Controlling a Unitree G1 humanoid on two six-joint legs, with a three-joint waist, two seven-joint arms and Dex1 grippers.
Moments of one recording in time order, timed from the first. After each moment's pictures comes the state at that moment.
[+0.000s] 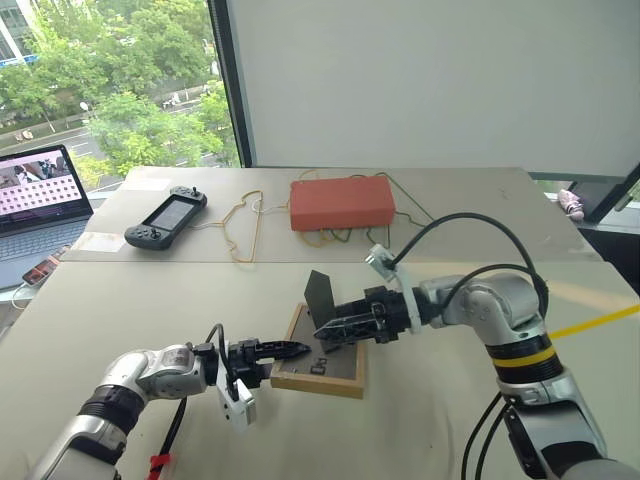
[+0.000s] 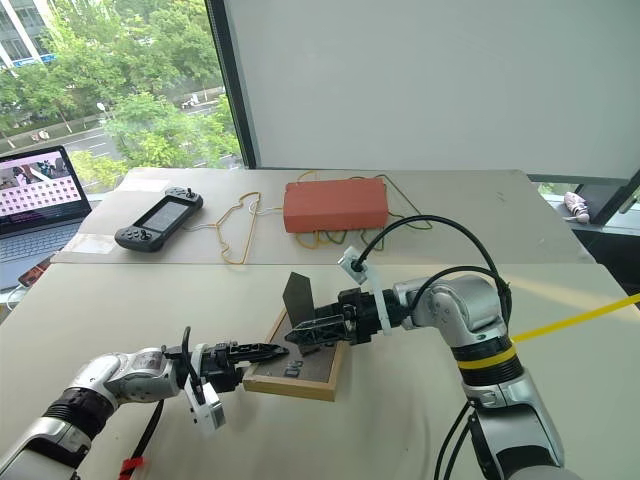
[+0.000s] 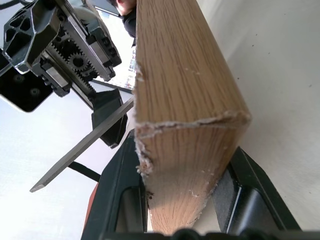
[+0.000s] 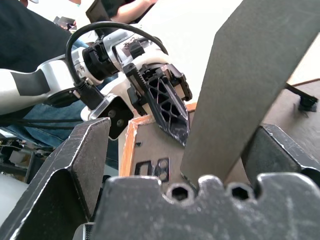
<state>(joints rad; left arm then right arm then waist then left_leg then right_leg) -0.47 0.71 -0.33 0.54 0.77 -1.39 -0.02 -0.73 -0.50 0.14 -0.08 0.73 1.25 1.04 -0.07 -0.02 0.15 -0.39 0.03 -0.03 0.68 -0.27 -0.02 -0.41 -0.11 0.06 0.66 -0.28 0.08</state>
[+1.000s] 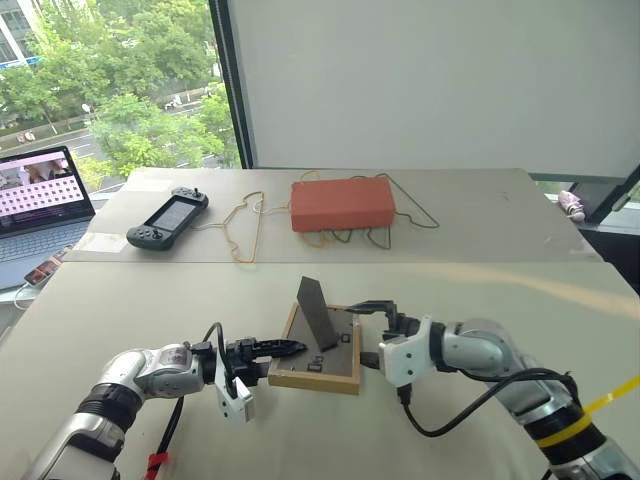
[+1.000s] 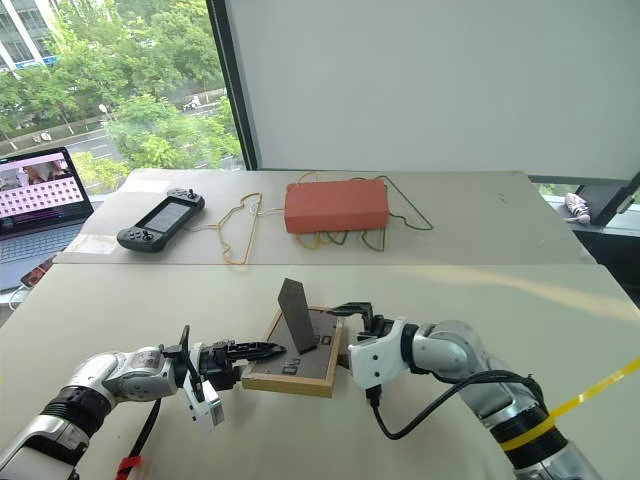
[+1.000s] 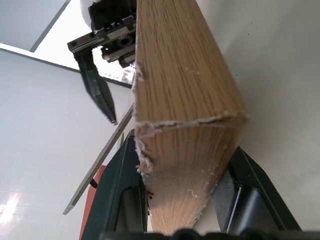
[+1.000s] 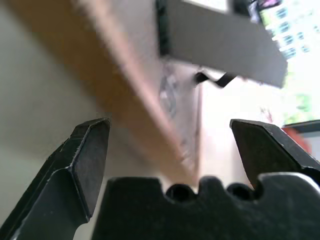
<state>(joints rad) -0.48 0.72 -0.33 0.57 0.78 -1.40 0.00 -0.37 -0.66 0.33 -0.12 -0.32 -0.41 0.77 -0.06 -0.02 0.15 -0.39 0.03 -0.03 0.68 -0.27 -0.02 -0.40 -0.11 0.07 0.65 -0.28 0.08</state>
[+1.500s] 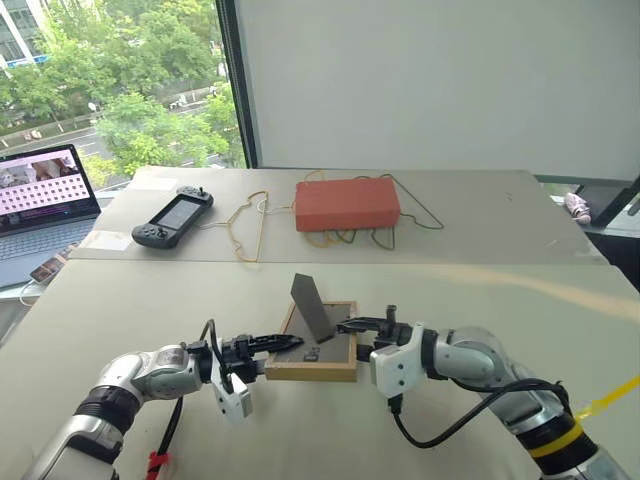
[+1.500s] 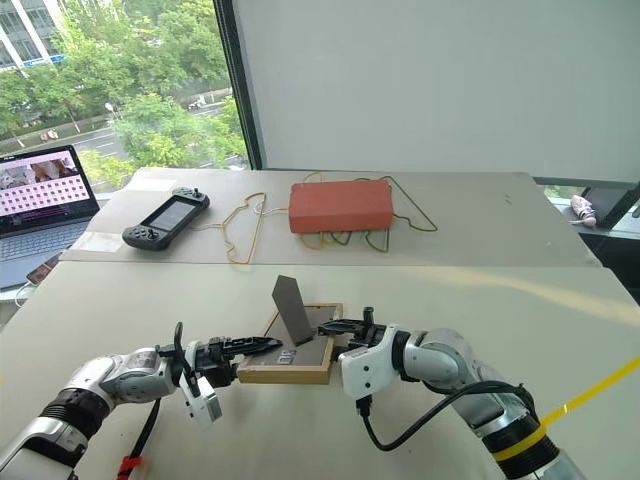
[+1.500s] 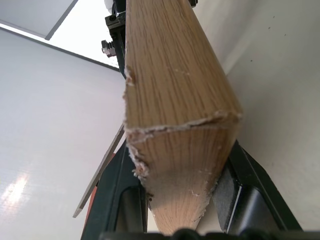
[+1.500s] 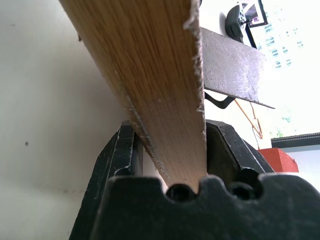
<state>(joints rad) -0.47 0.72 -0.33 0.60 0.70 -1.40 -0.01 -0.33 -0.62 0.33 -0.18 -0.36 -0.38 0.75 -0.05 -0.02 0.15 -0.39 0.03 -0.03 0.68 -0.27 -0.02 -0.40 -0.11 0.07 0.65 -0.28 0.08</state>
